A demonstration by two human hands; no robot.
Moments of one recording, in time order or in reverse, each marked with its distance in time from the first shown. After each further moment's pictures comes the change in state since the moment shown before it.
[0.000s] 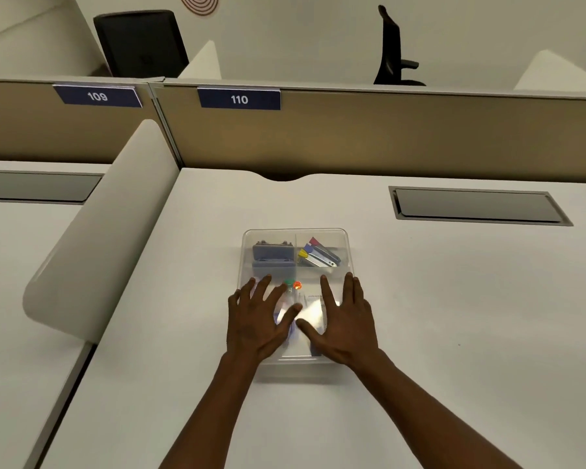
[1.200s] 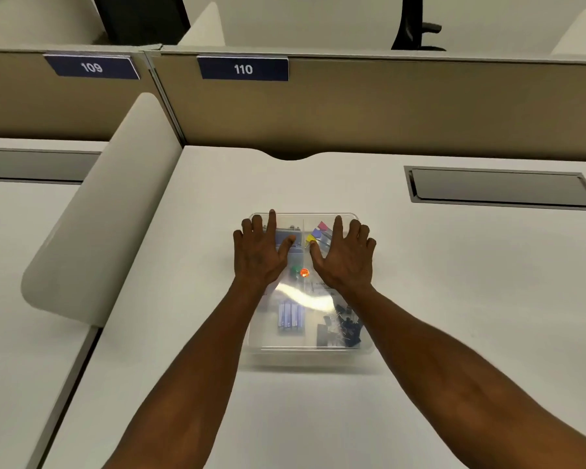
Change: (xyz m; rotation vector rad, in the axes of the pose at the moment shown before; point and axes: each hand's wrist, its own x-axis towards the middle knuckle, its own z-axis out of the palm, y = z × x) left_hand 0.109 -0.010 -0.008 0.175 0.012 -0.094; right_hand 0.110 -0.011 -0.006 -0.036 0.155 0.083
